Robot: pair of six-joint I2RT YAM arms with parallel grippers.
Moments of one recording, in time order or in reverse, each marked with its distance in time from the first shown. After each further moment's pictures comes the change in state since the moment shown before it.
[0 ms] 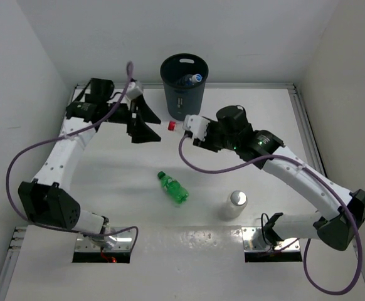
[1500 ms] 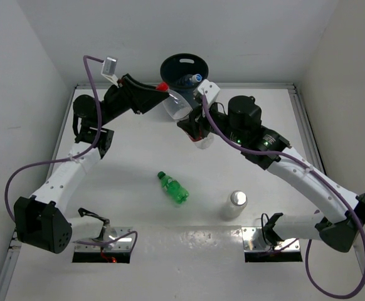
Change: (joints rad) left arm -0.077 -0.206 -0.371 1.538 -0.502 -1.503; right arm 0.021 -0.020 0.080 0.353 -0.137 0.642
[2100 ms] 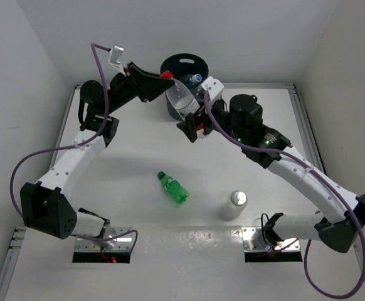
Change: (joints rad) left arm -0.018 0.094 0.104 -0.043 -0.039 0.099; right arm -0.013 0.000 0.000 -0.008 0.057 0.011
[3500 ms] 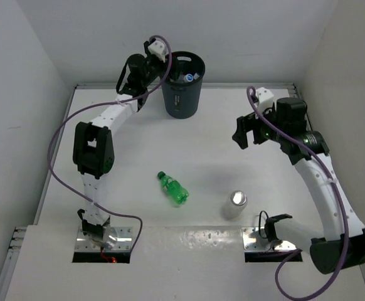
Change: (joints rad) left arm -0.011 0.754 0.628 -0.196 -0.443 0.994; right arm -0.557 -0.196 -0.127 -0.435 -0.149 -0.041
